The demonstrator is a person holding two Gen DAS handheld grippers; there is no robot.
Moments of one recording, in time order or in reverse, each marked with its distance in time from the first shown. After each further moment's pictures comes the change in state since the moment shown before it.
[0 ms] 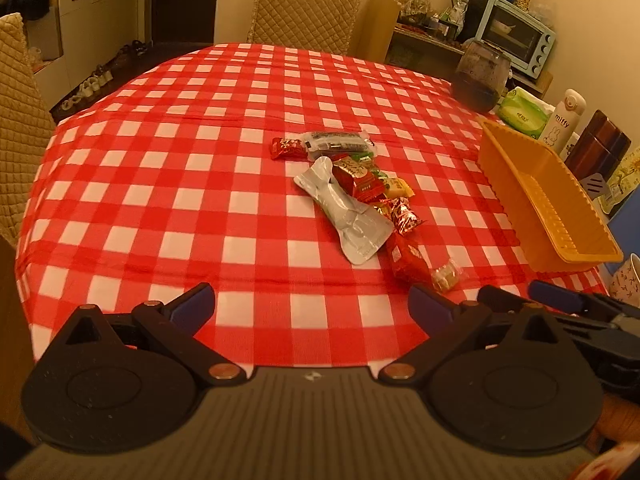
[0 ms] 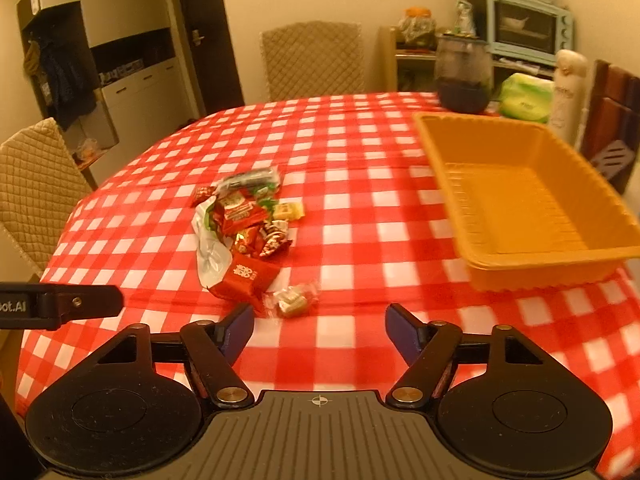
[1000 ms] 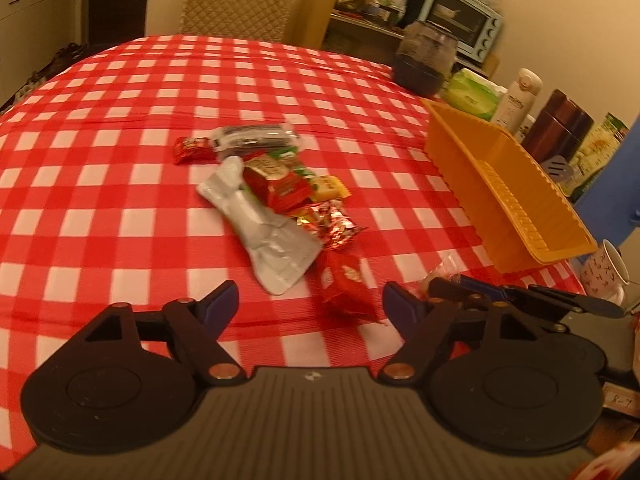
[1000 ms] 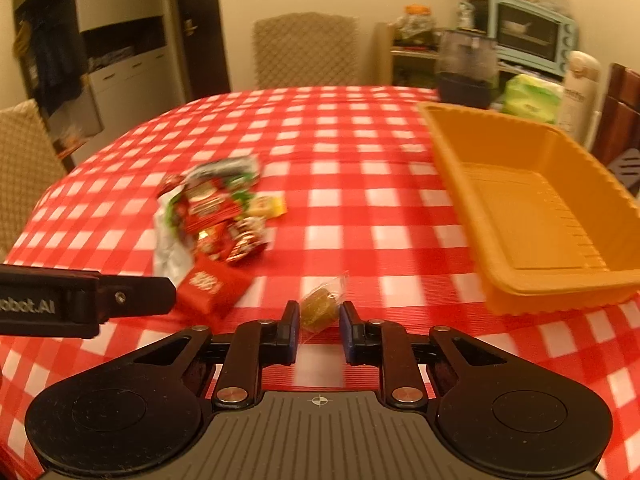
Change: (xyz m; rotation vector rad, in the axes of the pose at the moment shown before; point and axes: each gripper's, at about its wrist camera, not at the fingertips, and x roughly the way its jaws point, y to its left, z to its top) left arm 0.057 -0.035 0.012 0.081 0.019 -0.180; right arm 0.035 -0.014 0.002 -0.004 -0.010 -0.092
